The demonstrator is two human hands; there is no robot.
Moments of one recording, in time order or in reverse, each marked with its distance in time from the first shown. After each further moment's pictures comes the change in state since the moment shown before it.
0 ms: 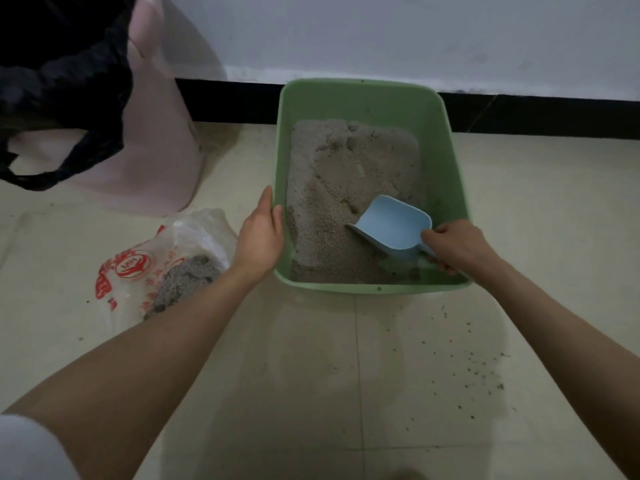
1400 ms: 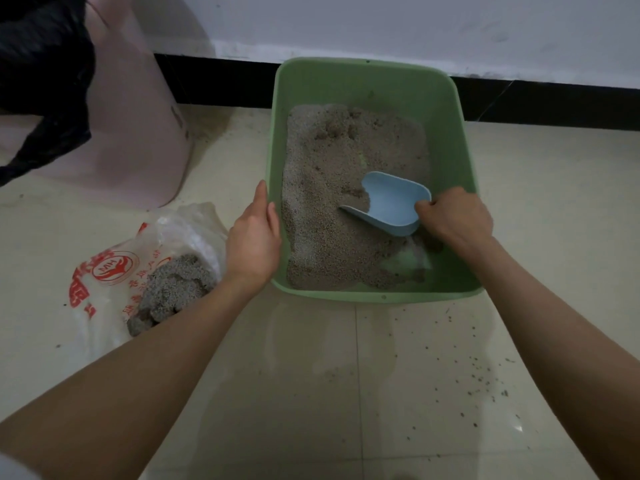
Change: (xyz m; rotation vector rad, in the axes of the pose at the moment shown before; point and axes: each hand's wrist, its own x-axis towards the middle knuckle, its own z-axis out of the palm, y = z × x) left_hand -0.002 0.007 0.002 0.102 0.087 -0.026; right_hand 0.046 -0.026 0.010 -0.234 0.263 -0.012
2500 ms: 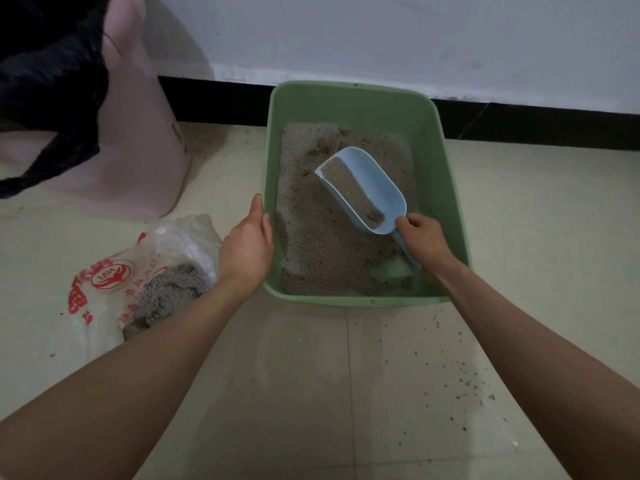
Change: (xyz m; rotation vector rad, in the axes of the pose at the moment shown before) left_hand 0.002 -0.001 -0.004 0.095 -0.091 -0.036; right_hand -0.017 0.004 0.022 0.663 -0.140 -0.032
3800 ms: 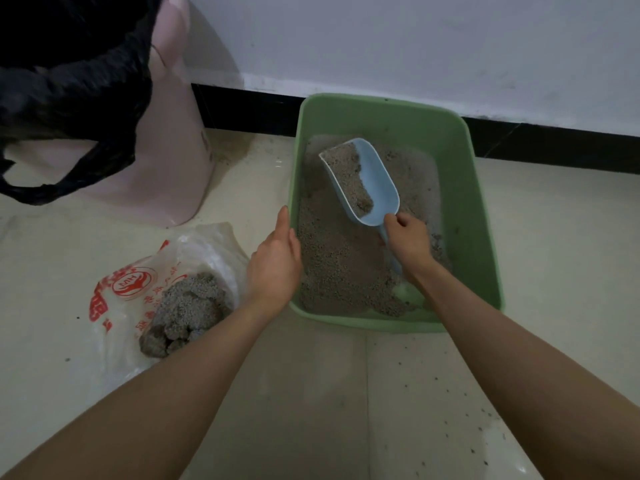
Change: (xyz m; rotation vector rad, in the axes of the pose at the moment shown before) left_hand 0.001 0.001 0.003 -0.083 0.039 -0.001; right_hand 0.011 -0.040 0.053 0.138 0.006 0.014
